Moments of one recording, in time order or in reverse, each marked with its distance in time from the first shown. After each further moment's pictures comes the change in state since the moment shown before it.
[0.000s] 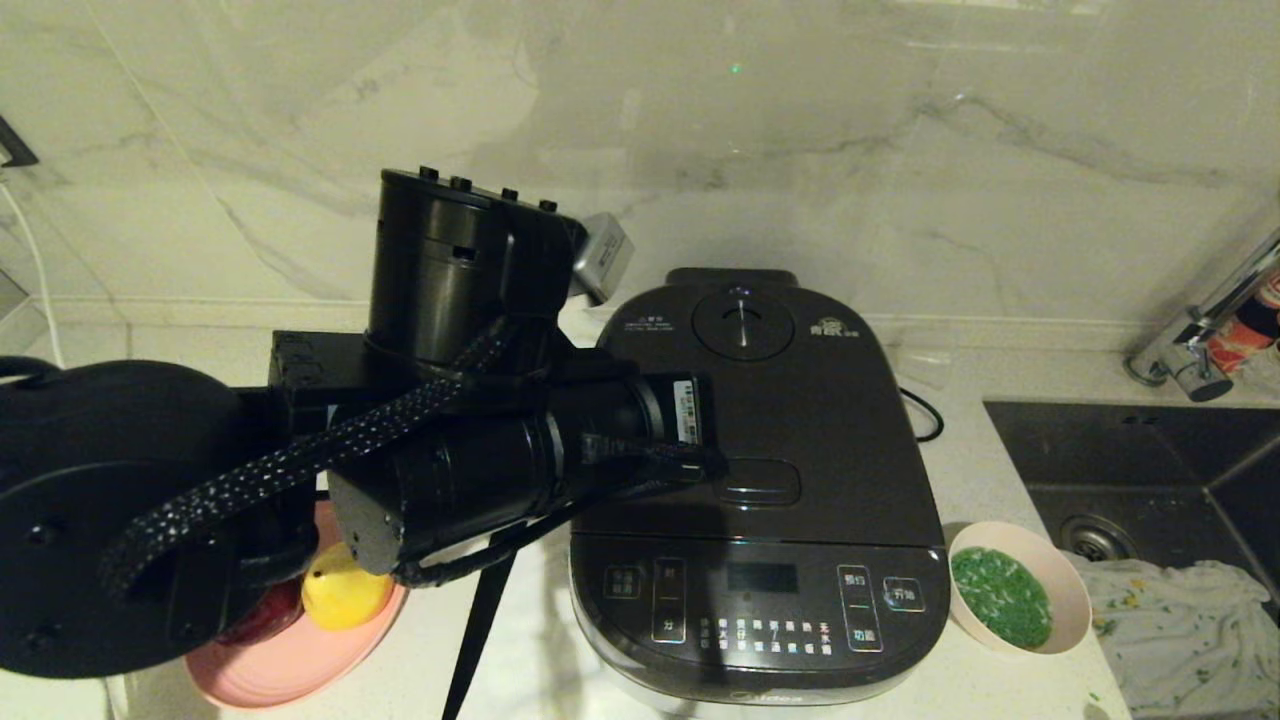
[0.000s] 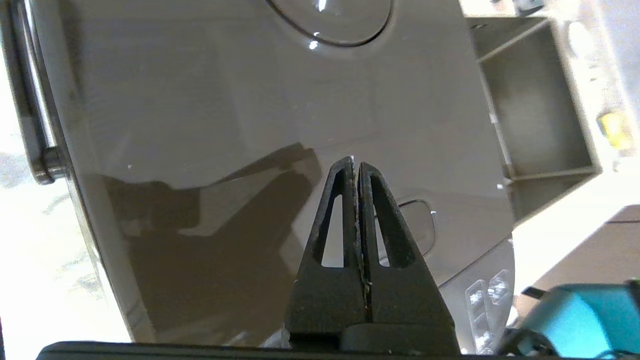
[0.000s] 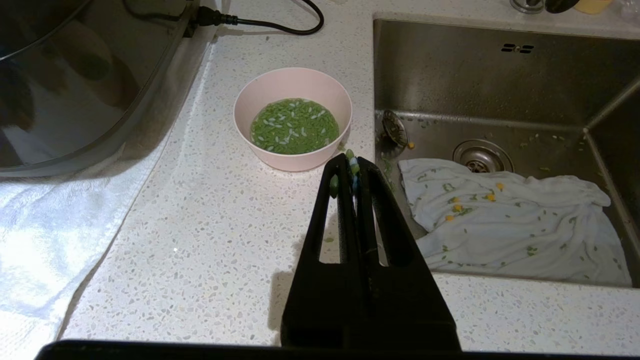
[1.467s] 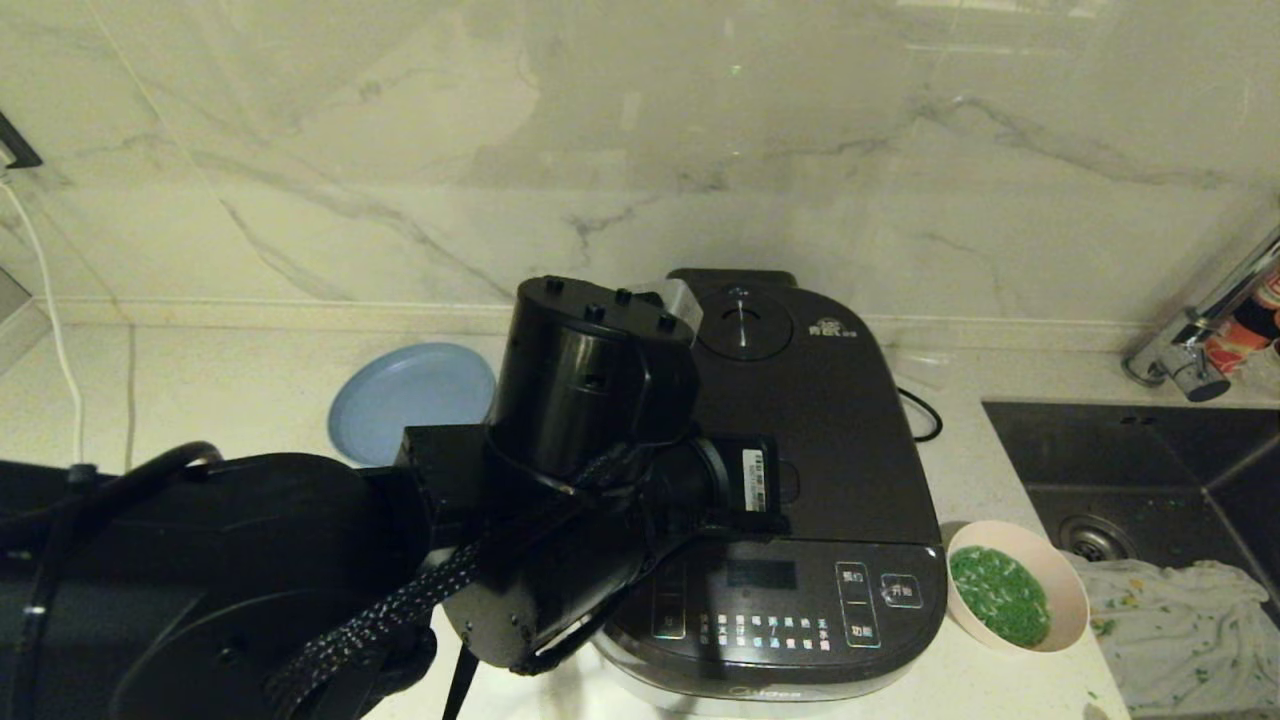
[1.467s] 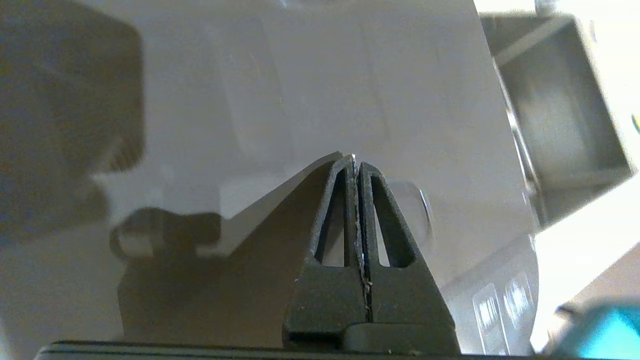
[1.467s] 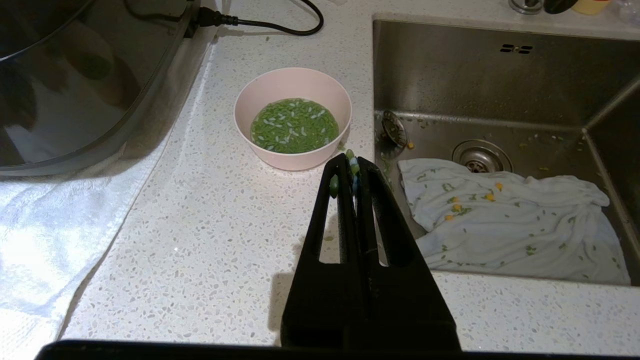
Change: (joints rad) left arm -0.076 0.095 0.056 -0.127 0.139 0.009; right arm 0.000 0.000 0.000 0.000 0.000 0.000
